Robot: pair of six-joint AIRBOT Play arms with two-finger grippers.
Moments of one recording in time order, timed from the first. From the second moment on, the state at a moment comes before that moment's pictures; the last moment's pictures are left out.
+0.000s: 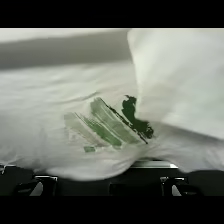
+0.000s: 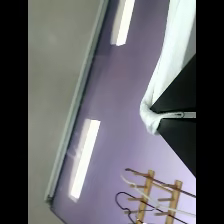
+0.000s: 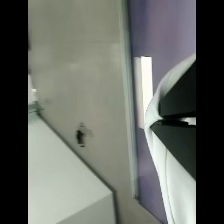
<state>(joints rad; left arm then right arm) 0.34 -0.74 1.71 -1.68 1.30 1.39 -0.10 -0.81 1.87 -1.14 1.21 1.70</state>
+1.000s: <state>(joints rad) 0.21 -1.78 1.55 -1.75 0.81 1.52 -0.10 -1.68 1.50 -1.11 0.91 1.58</state>
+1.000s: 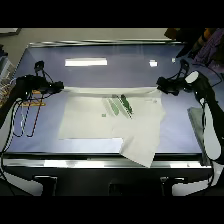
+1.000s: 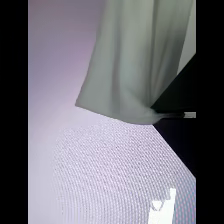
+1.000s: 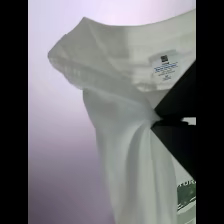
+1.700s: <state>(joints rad) 0.18 -1.87 1.55 -1.73 0.99 1.52 -0.10 -1.75 1.46 -1.26 1.10 1.59</state>
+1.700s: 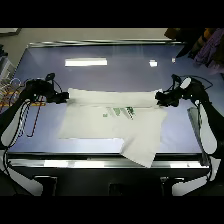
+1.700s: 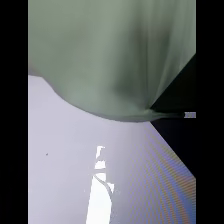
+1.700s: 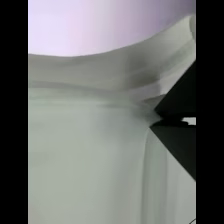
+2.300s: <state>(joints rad) 0.25 -1.73 1.58 -1.64 1.19 1.52 -0.12 -1.59 1.44 -1.34 1.19 1.52</state>
